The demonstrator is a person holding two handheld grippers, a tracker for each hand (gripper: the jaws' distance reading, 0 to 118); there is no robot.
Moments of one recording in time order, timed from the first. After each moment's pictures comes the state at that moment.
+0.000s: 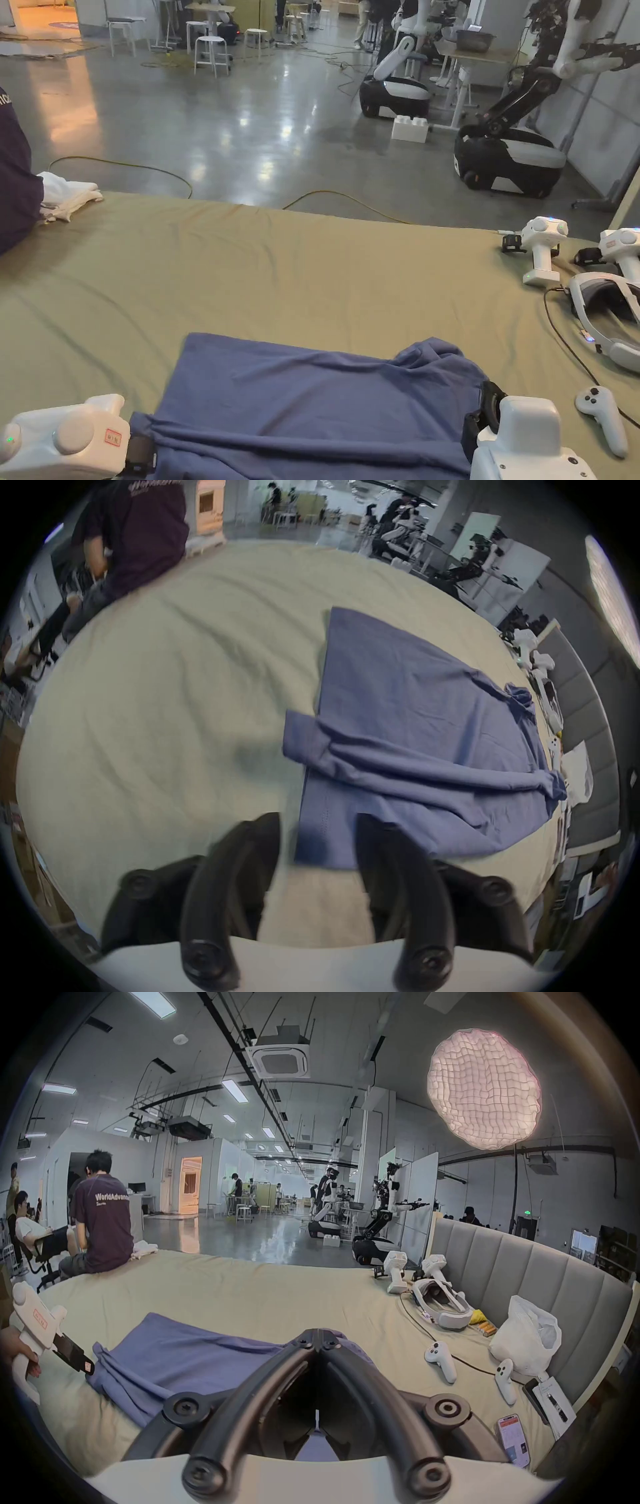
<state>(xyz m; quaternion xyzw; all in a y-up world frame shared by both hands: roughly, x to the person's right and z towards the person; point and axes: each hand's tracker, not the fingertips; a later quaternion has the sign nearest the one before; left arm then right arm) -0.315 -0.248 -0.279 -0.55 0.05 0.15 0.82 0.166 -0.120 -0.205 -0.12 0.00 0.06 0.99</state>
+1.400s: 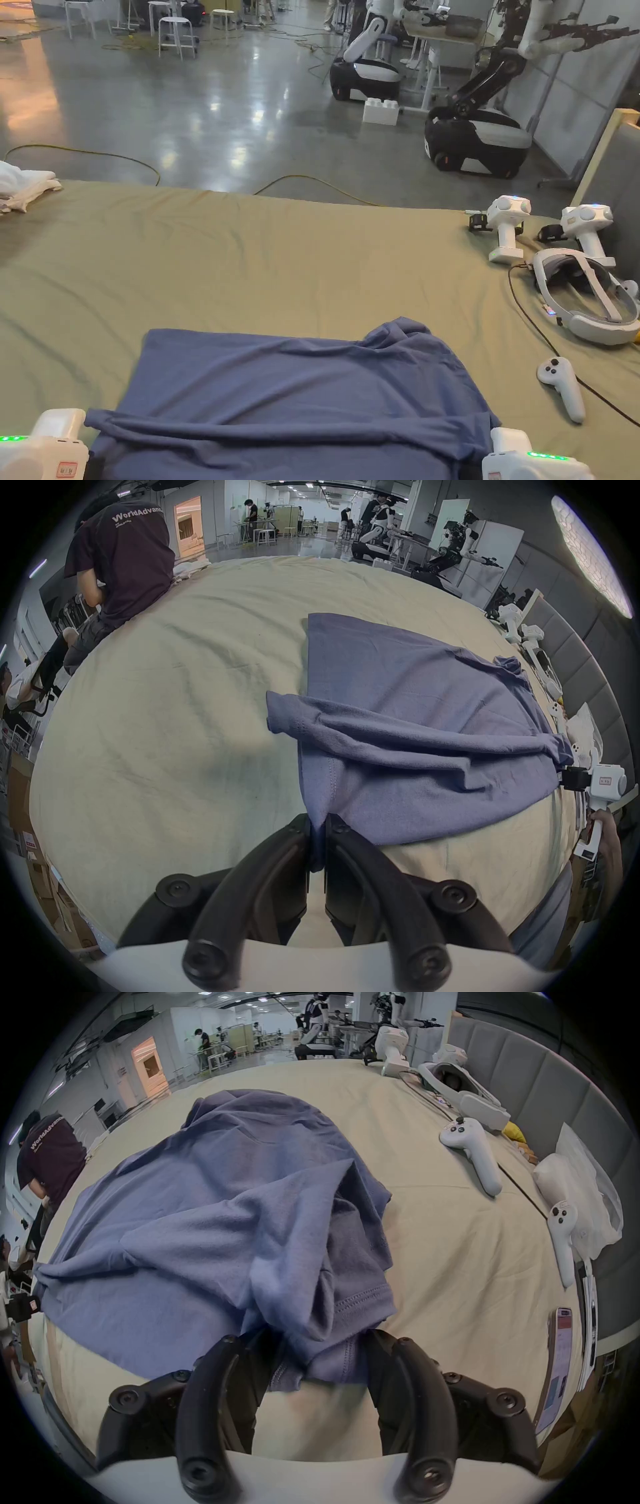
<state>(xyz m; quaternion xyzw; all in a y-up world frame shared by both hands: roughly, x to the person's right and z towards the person) -0.294 -0.238 -0.237 -0.52 0.03 0.08 0.85 0.296 -0.271 -0.298 -0.51 -0.02 0.01 0.86</state>
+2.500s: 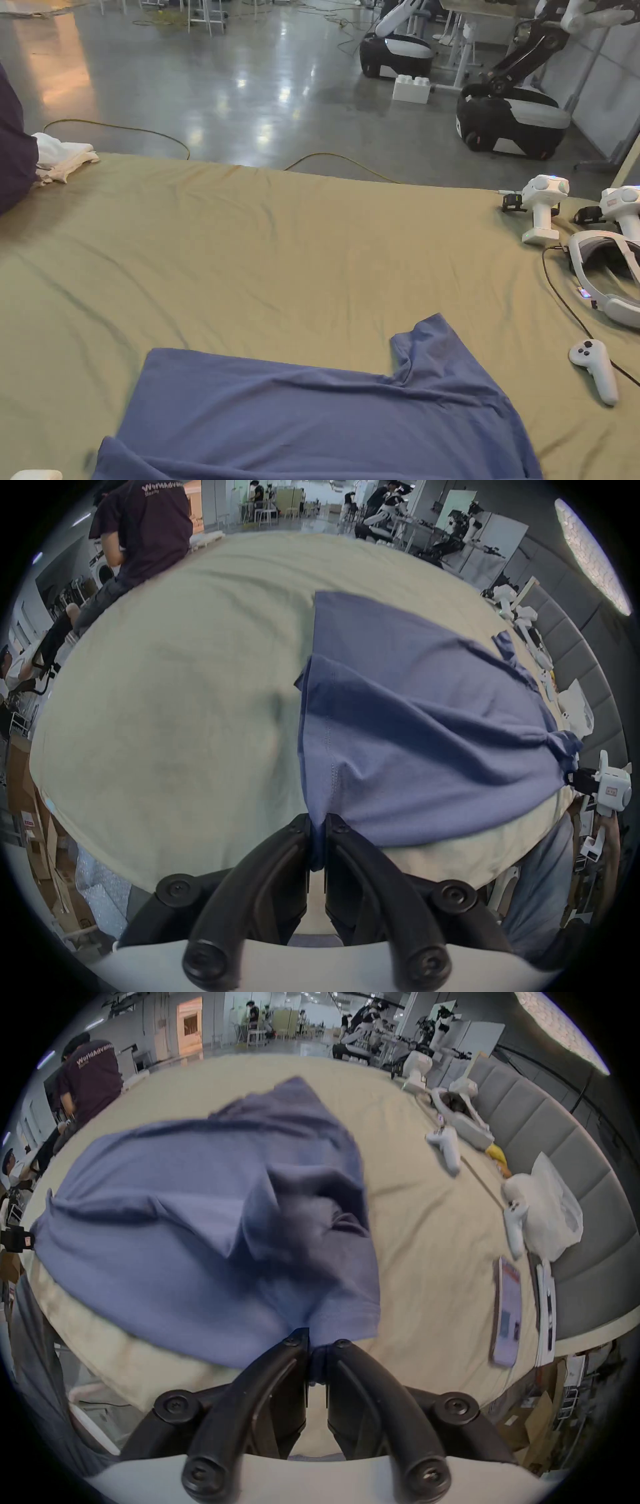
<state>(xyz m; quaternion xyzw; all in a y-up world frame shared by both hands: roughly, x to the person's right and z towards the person) -0.319 -0.262 -0.116 -0.57 0.03 0.08 0.81 0.288 -0.258 -0.144 -0.54 0.01 0.11 0.83</state>
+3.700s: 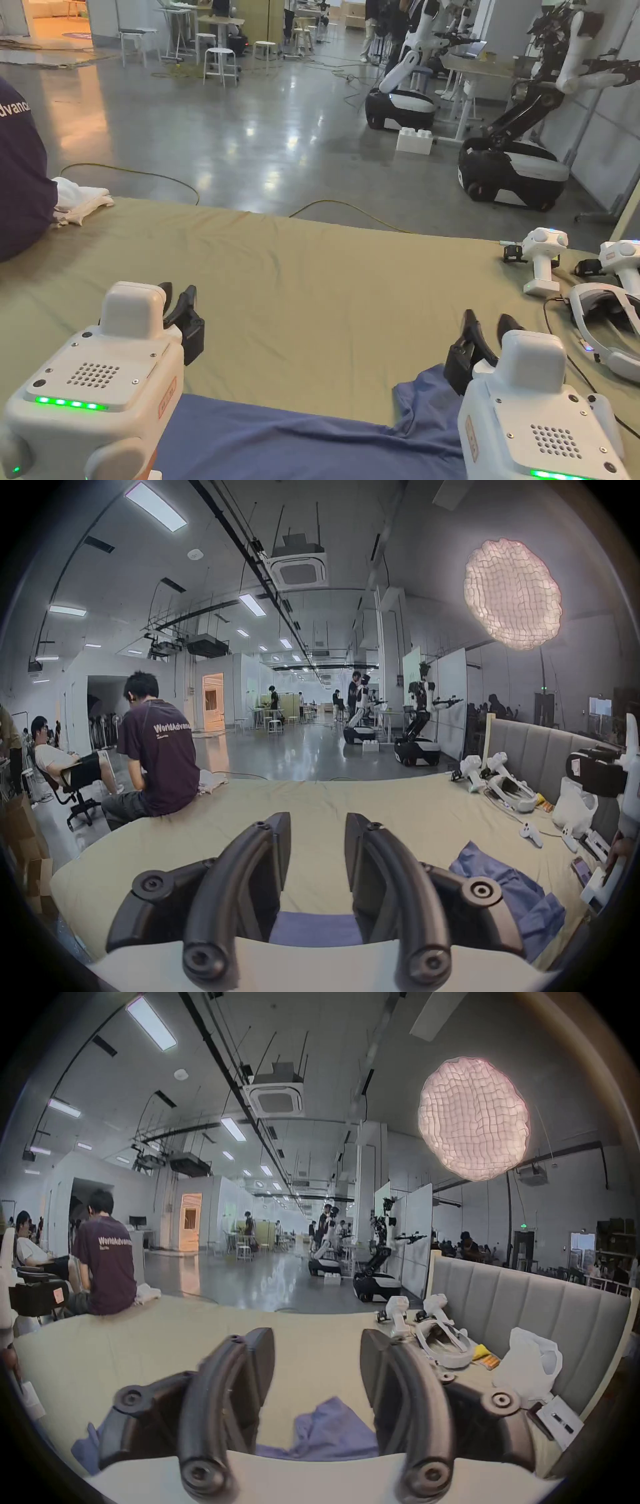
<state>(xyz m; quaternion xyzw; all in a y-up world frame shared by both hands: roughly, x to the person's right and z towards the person) -0.204 -0.050 -0.192 -0.08 0.06 0.00 1.00 0.138 -0.050 -0.206 -0.01 0.00 0.02 1.00</state>
